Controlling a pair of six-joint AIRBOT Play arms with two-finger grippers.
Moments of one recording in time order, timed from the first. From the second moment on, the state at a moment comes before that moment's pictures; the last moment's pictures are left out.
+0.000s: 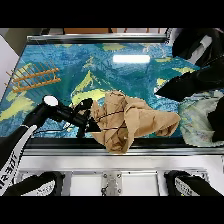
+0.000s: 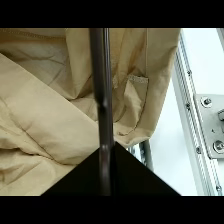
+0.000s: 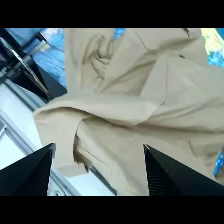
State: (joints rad) left arm -0.19 -1.31 0.88 0.60 -1.44 0.06; right arm -0.03 -1.11 1.67 -0.83 1.70 1.26
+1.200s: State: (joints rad) left arm -0.19 -1.31 0.88 0.60 -1.45 0.06; right arm -0.57 -1.07 0.86 -0.39 1.83 0.10
